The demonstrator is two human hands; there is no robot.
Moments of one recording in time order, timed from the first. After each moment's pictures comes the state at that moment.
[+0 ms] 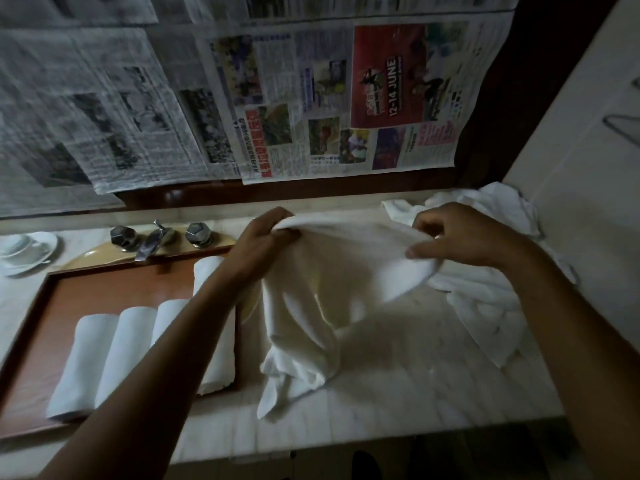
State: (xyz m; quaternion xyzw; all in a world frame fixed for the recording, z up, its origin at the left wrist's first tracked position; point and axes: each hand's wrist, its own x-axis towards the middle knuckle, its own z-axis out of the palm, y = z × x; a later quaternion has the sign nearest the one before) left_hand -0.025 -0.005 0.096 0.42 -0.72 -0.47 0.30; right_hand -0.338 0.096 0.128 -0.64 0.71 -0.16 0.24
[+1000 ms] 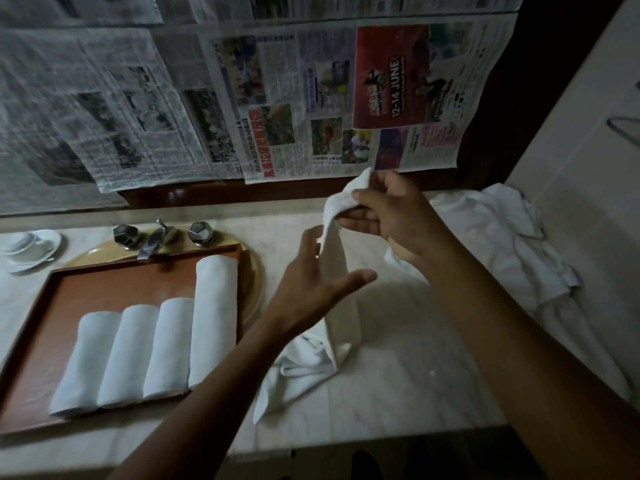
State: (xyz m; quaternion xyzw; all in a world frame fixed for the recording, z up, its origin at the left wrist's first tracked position) left_hand -0.061 0.063 0.075 0.42 -0.72 -0.47 0.29; right_hand -0.236 0.058 0.145 -0.36 0.53 -0.57 0.51
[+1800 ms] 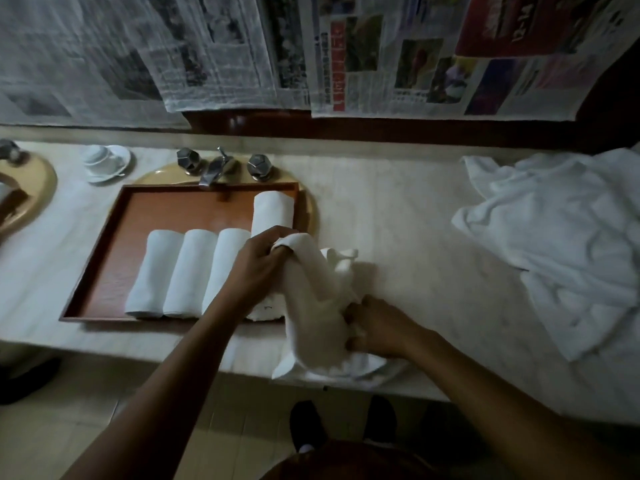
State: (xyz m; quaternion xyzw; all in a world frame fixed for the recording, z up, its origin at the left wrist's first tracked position) left_hand 0.086 0.050 0.004 0.56 -0.64 -0.43 0.31; right_hand -0.151 0.119 -0.098 -0.73 0.58 0.10 0.35
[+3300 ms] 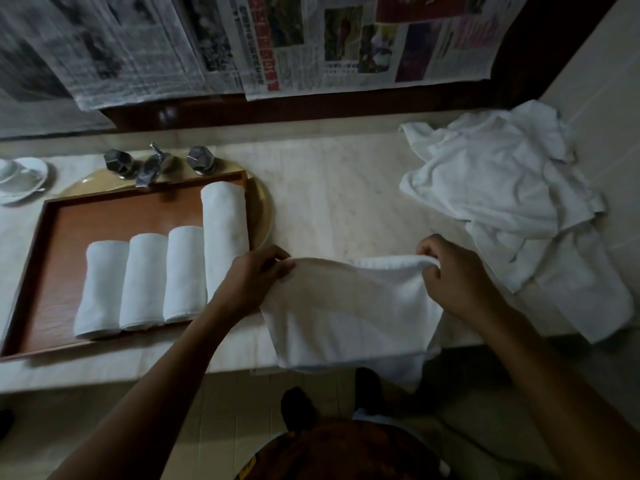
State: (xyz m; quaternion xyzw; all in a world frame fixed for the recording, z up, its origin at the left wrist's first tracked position) left_hand 0.070 0.062 -0.043 0.47 -0.77 -0.41 0.16; right_hand -0.260 0.196 -0.021 -0.55 0.79 -0.17 0.20
